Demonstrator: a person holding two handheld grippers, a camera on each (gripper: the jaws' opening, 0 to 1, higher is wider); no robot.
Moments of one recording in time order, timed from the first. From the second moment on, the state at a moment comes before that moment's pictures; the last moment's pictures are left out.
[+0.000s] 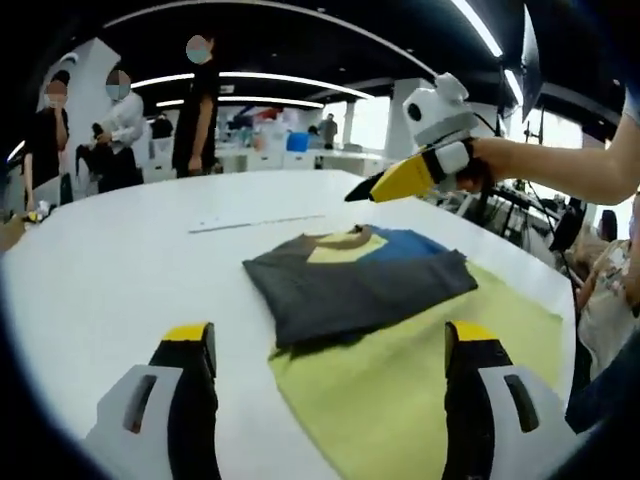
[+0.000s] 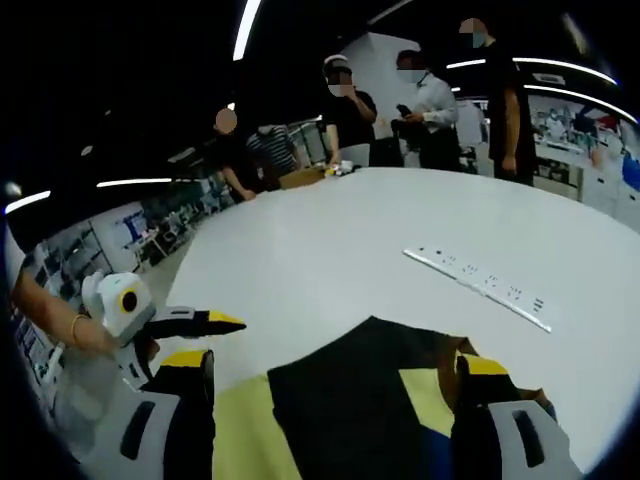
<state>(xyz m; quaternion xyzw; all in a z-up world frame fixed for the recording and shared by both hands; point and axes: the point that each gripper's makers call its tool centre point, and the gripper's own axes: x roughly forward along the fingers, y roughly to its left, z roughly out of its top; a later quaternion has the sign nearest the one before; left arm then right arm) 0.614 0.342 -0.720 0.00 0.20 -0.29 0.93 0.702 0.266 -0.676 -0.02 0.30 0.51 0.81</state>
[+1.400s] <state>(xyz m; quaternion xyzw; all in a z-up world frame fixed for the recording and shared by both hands) 0.486 0.325 -0.721 0.09 0.26 -0.44 0.85 0.497 0.136 -0.701 -0.02 0.33 0.47 0.82</state>
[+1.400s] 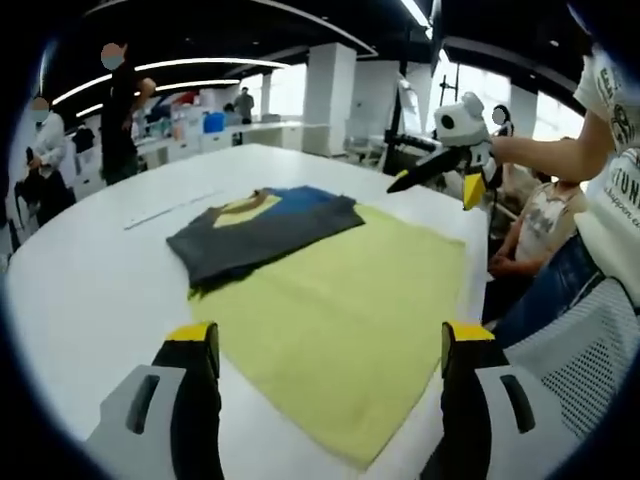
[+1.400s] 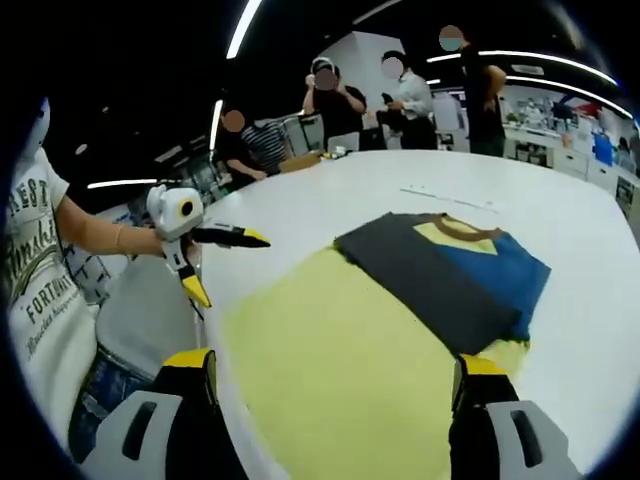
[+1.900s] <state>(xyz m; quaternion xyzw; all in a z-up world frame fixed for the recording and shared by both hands) 0.453 0.326 -0.752 0.17 0.29 -0.47 0.81 0.467 0.109 -0.746 -0.08 0.36 0.45 0.82</state>
